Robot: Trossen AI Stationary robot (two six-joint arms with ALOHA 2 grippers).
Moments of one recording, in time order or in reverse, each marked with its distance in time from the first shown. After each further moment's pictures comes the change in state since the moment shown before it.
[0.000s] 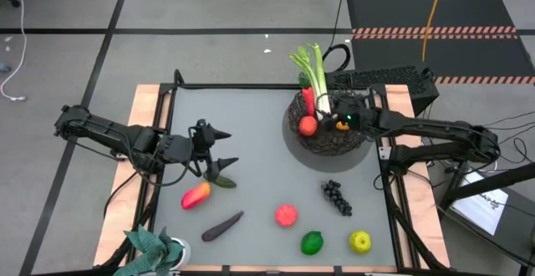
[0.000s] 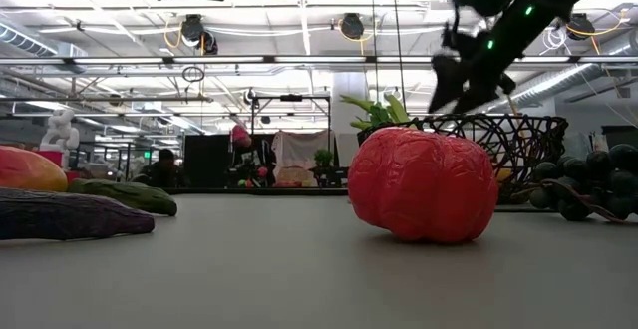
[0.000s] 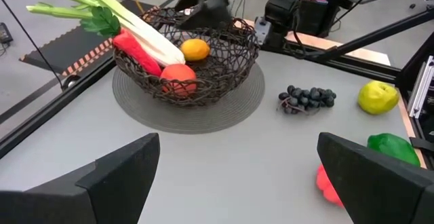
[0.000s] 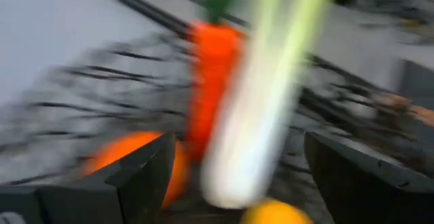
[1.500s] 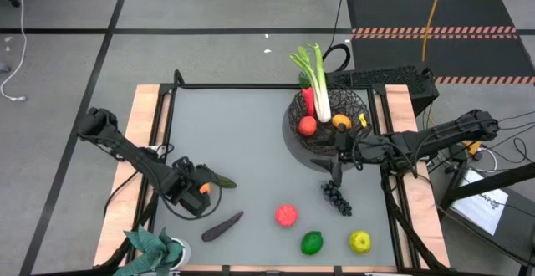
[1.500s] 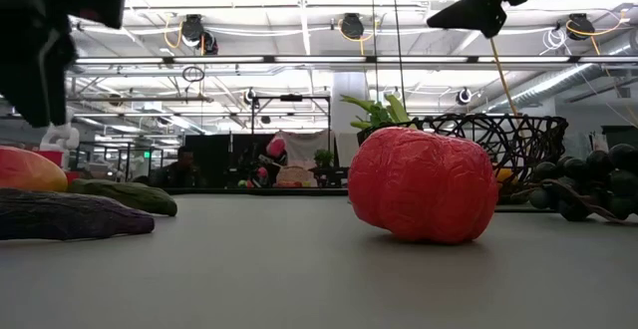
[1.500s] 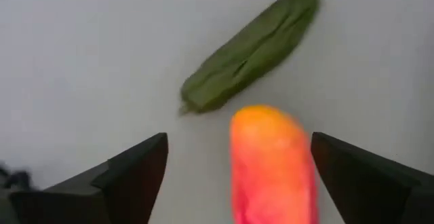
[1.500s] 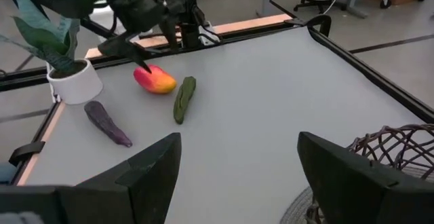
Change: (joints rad) left arm -0.320 0.373 0.000 -0.726 0.190 -0.737; right arm 0.601 -0.128 0.000 0.207 -0.087 -0.068
